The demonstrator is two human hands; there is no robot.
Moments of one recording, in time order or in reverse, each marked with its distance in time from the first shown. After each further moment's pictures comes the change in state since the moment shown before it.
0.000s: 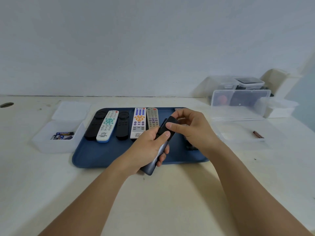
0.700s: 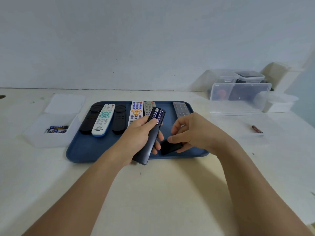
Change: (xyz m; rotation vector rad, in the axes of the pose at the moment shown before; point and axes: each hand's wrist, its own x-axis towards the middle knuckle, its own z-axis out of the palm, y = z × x) left_hand 0.008 0.000 -0.009 -0.135 0.160 -0.027; right_hand -0.015 -0.016 -0.012 -0.175 -0.281 0.340
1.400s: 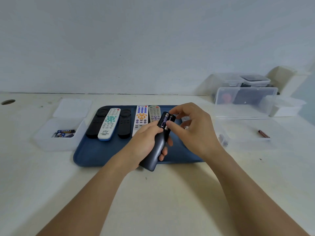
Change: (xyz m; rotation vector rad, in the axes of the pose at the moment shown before) left_hand -0.005 0.000 0.000 -0.057 -0.109 0.032; right_hand 0.014 0.004 0.026 -0.182 0.531 -0.531
